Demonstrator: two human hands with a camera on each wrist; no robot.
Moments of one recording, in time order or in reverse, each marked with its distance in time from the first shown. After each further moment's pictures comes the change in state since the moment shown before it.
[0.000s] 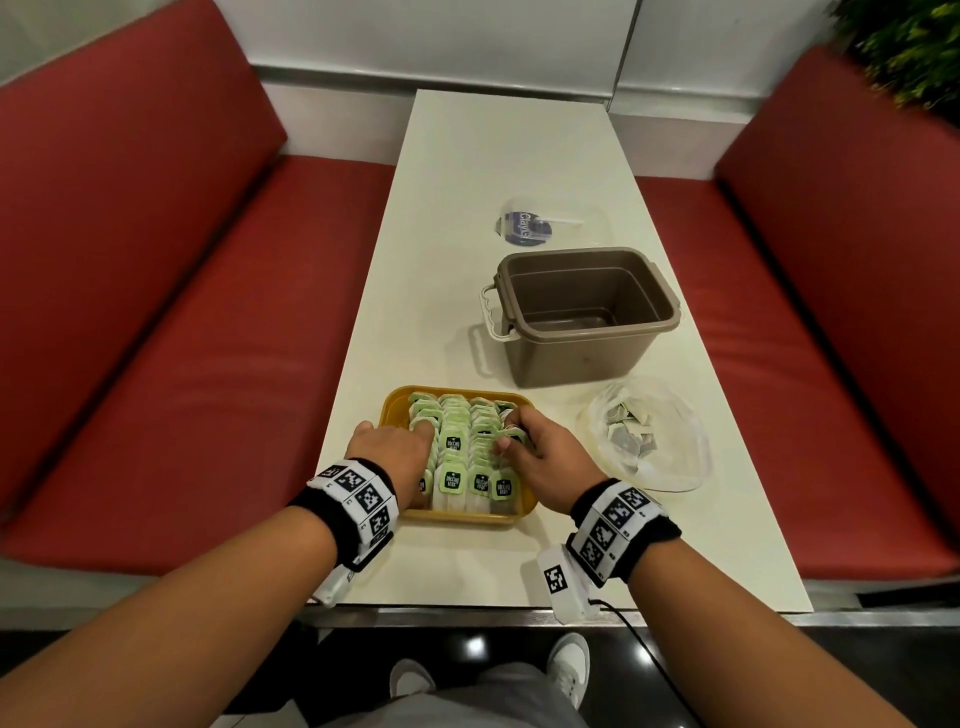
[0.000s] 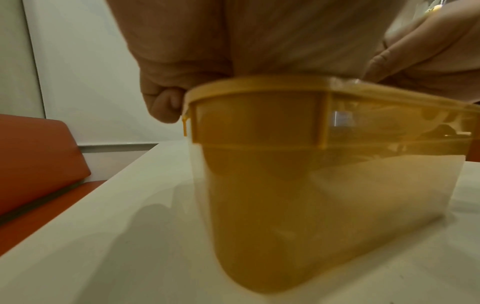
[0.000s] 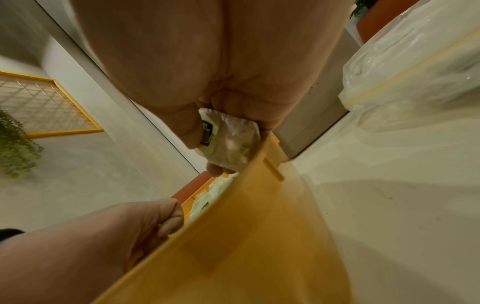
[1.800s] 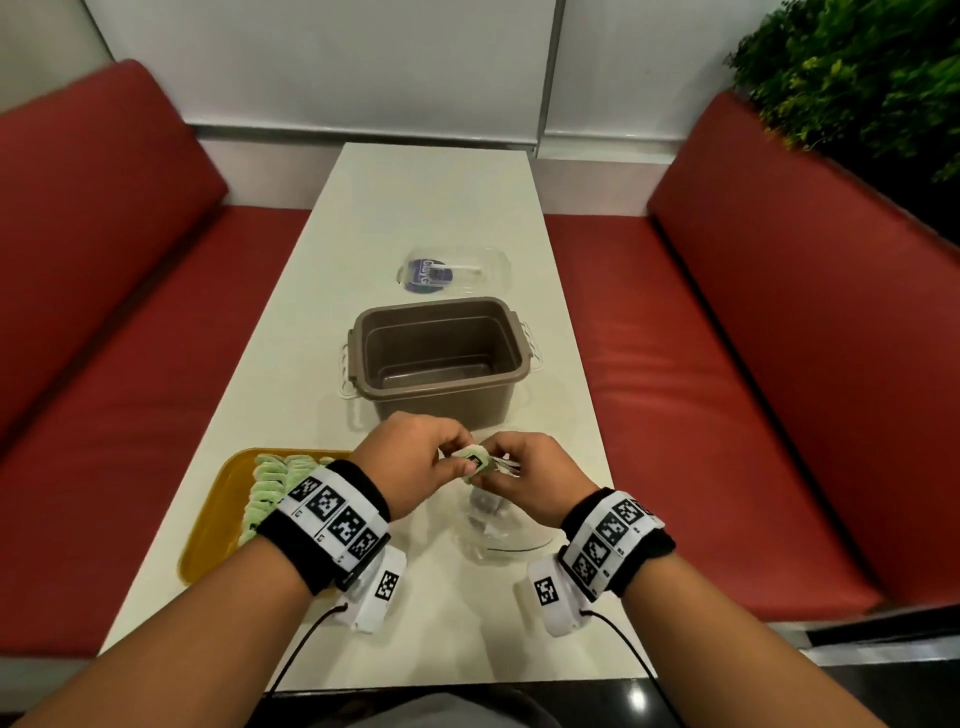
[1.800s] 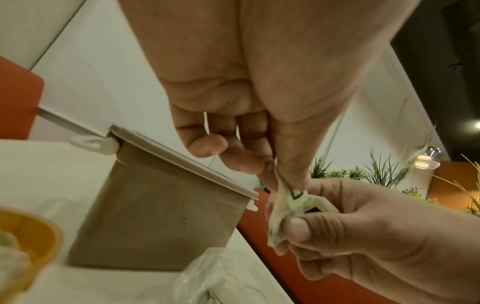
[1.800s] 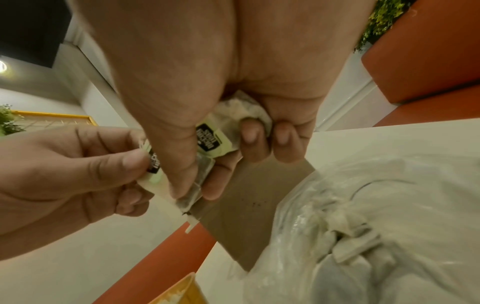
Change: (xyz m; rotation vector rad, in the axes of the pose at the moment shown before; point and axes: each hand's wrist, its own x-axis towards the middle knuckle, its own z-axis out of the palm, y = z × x) left_hand 0.048 0.156 -0.134 -0.735 0.319 0.239; right_hand -0.008 0.070 -0.171 -0.007 -0.027 -0.124
